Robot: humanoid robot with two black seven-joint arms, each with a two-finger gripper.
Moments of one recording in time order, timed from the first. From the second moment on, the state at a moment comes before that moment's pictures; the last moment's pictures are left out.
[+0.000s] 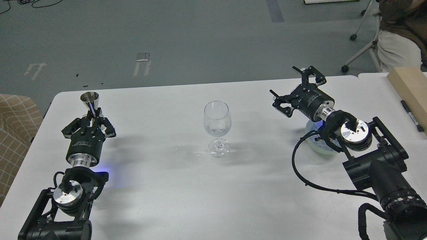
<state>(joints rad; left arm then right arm) -0.10 0.08 -1.59 -1.15 -0.18 -0.22 -0.06 0.56 0.00 1.45 0.75 -0.26 0.31 -0.33</state>
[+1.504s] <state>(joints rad) -0.08 0.08 -1.59 -1.11 -0.19 -0.24 -0.06 0.56 0.00 1.45 0.75 -0.26 0.31 -0.33</state>
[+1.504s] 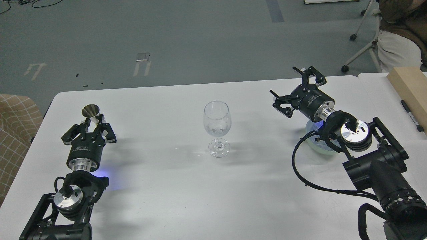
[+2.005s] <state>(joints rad) -0.08 0.08 -1.59 -1.09 -0.19 -0.24 -0.05 0.56 0.00 1.45 0.76 -0.26 0.31 -0.33</state>
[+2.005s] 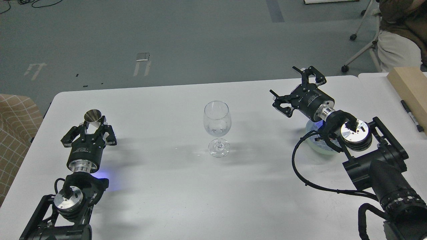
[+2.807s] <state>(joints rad) -0.08 0.08 -1.58 -1.07 -0.19 -0.24 -0.06 0.56 0.00 1.45 0.76 -0.26 0.31 -0.33</state>
